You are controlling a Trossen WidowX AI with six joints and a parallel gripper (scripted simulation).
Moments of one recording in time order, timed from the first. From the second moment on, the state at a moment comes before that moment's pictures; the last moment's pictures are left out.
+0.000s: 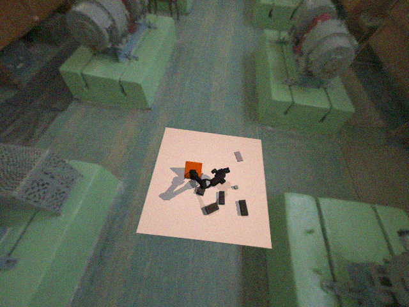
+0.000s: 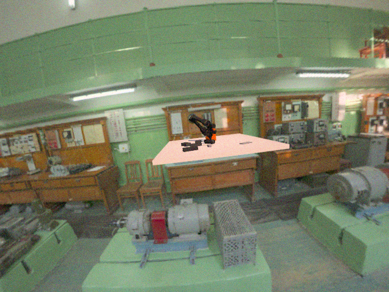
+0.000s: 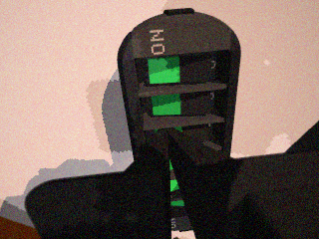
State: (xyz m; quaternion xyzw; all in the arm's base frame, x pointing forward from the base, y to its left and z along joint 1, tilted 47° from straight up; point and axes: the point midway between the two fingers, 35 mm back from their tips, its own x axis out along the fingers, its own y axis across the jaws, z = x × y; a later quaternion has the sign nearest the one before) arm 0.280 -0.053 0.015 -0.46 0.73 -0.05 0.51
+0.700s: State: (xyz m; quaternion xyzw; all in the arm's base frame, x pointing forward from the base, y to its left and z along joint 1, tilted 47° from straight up) arm 0.306 -0.025 0.047 -0.46 0.73 -0.05 0.51
